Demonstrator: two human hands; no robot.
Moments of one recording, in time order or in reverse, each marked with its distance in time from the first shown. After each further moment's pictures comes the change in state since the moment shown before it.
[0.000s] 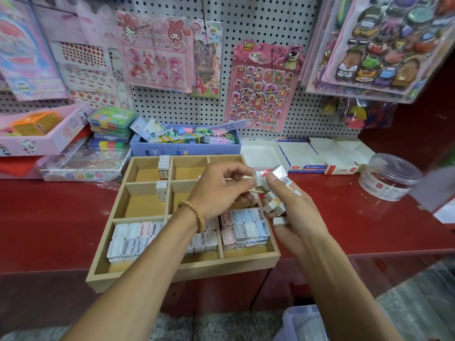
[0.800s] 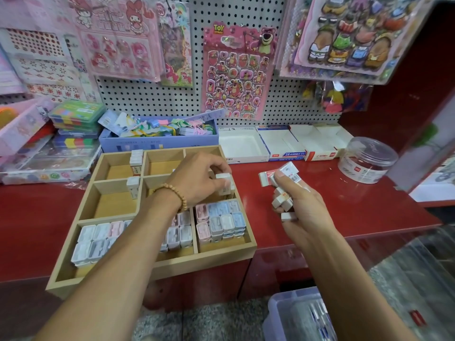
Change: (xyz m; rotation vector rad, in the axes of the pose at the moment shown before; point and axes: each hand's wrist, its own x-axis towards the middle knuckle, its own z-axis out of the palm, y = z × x) left_hand 0.033 -0.014 0.005 0.775 -0.060 0.163; right_hand -0.002 -0.024 -0.047 -0.033 0.215 -0.019
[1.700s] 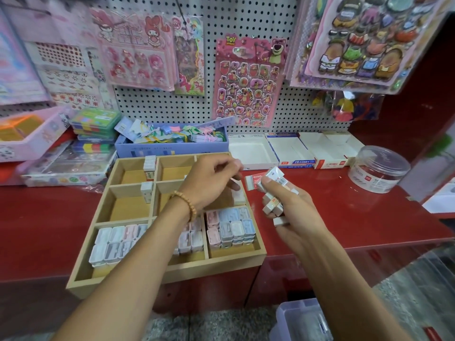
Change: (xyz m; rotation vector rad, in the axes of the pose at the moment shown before) left_hand -0.010 0.017 -0.007 -0.582 0.076 -0.160; right_hand -0.005 0.005 0.027 -0.092 -0.165 -0.001
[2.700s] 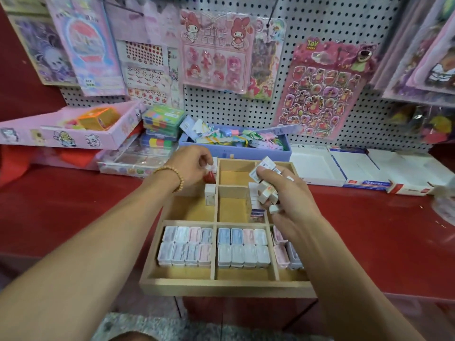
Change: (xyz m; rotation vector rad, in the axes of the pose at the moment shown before) left_hand 0.041 -0.090 -0.162 0.760 0.147 -0.032; right_hand 0.046 0.046 0.121 -0.085 -0.101 0.073
